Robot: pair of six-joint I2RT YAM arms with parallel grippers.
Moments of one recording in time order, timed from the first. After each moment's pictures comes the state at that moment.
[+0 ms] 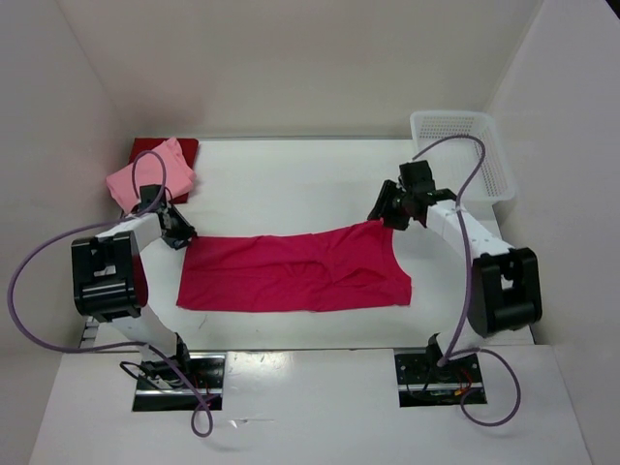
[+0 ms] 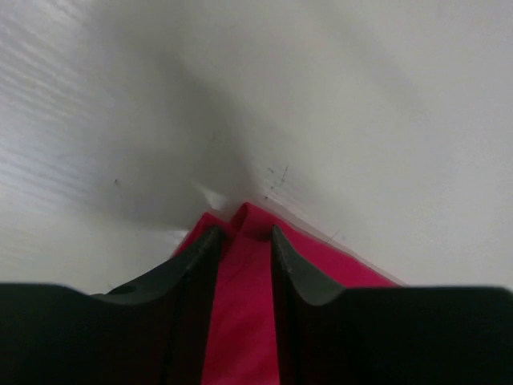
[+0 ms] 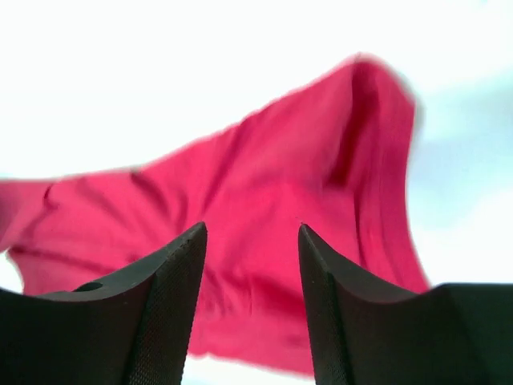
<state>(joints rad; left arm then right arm) 0.22 1.68 0.94 -0.29 0.09 -0.58 0.20 1.49 1.06 -0.48 -0.16 0.58</state>
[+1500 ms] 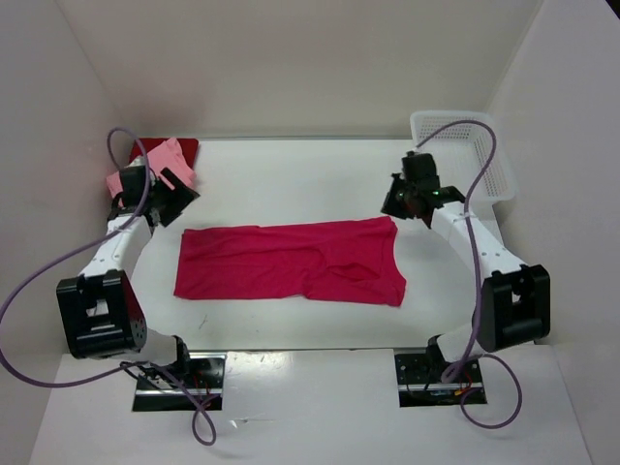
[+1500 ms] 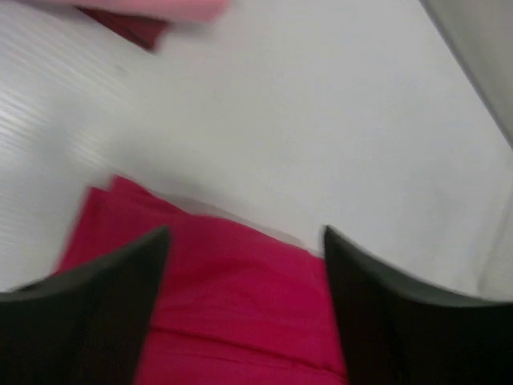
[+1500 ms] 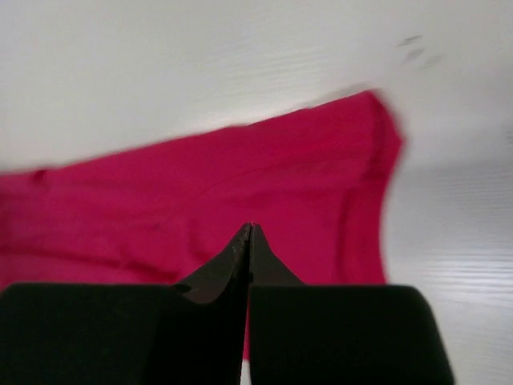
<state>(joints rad) 0.25 1.46 1.00 -0.23 0.20 -0.63 0.19 1.47 1.14 -0.50 -0.01 0.51</state>
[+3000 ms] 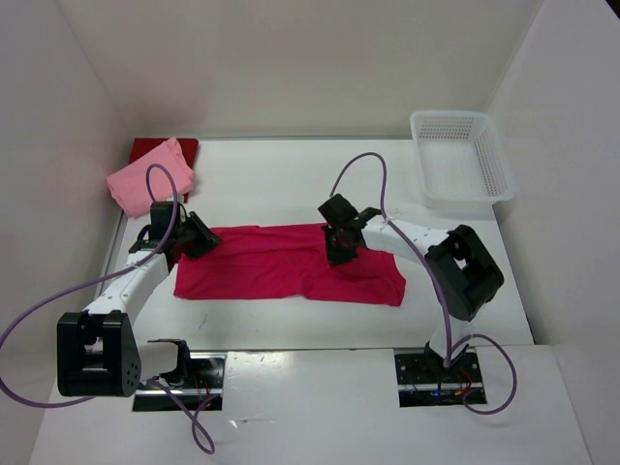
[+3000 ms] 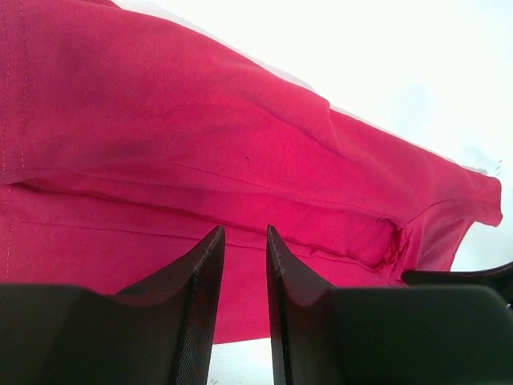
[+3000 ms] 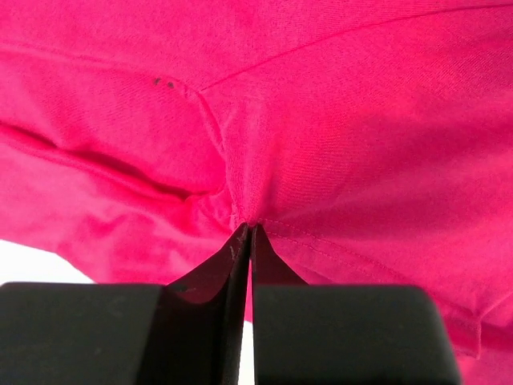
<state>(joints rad) 0.03 1.22 0.69 -0.27 0.23 -0.67 0.67 1.75 1.12 -0.52 0.03 0.54</state>
